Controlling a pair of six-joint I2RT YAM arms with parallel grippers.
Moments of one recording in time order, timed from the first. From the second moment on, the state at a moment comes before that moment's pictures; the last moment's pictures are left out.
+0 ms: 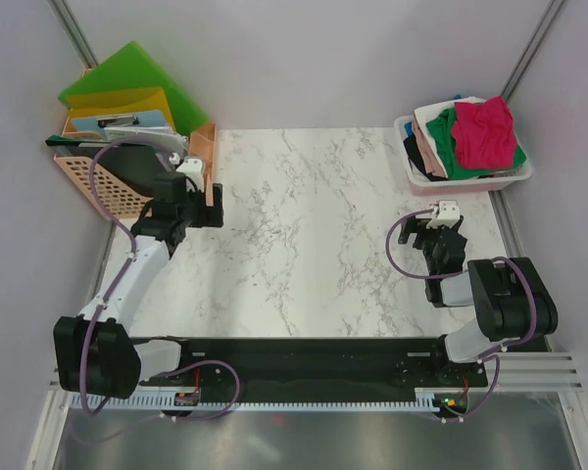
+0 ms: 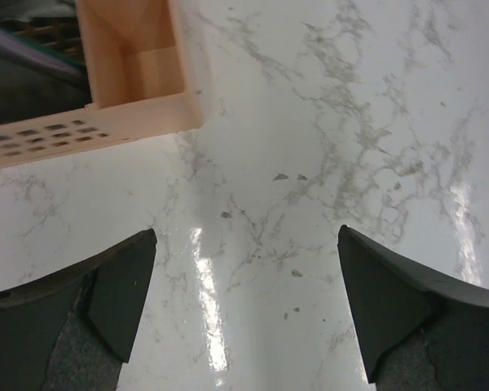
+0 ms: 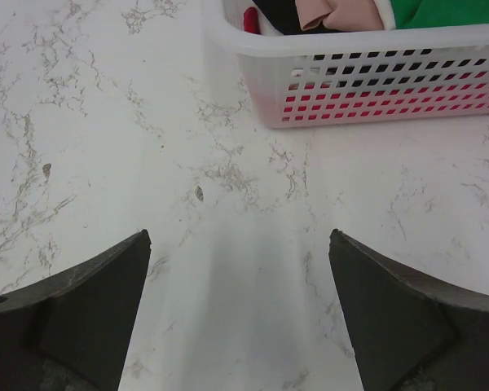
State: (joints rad) left arm -0.13 1.22 0.92 -0.33 -0.02 -0.02; right arm 0.03 1.55 0.25 1.15 0.03 0.03
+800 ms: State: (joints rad) left arm -0.14 1.22 0.97 -0.44 0.60 0.29; right arm 0.03 1.55 0.25 1.15 0.03 0.03
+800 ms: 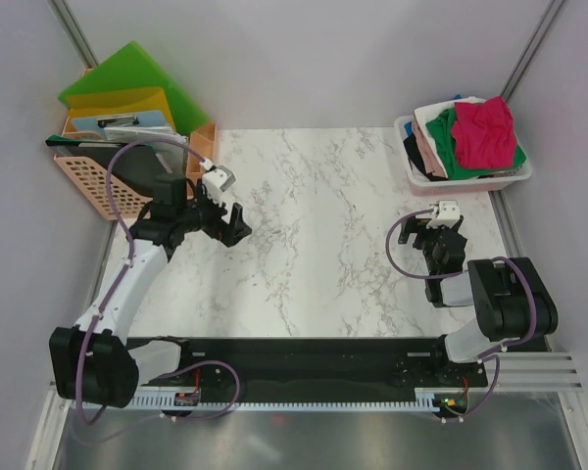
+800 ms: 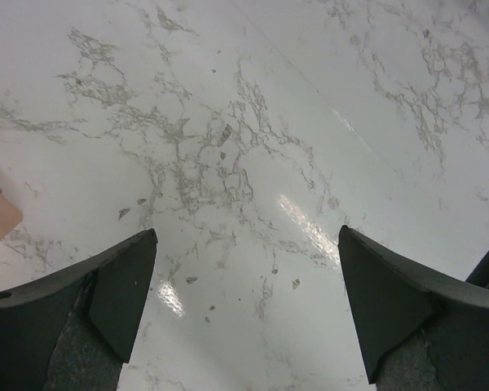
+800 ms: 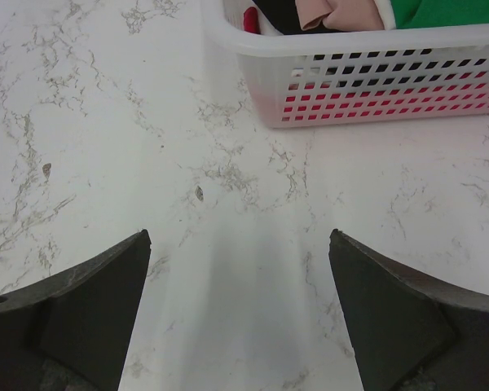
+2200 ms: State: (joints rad) left arm -0.13 1.24 0.74 -0.11 0.24 0.19; right arm 0.03 1.55 0.25 1.15 0.03 0.03
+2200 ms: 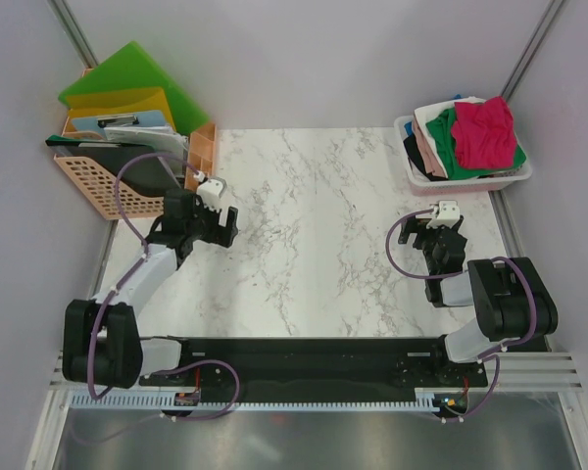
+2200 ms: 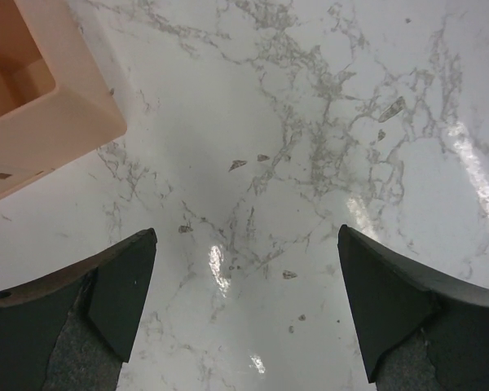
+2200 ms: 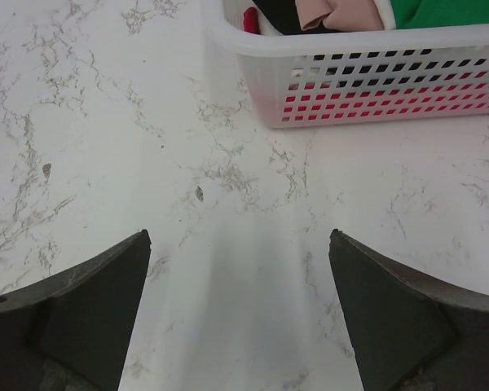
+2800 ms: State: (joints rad) left arm -0.12 1.02 0.83 -0.15 0.27 0.21; right arm 0.03 1.47 0.25 1.07 -0.02 0.02
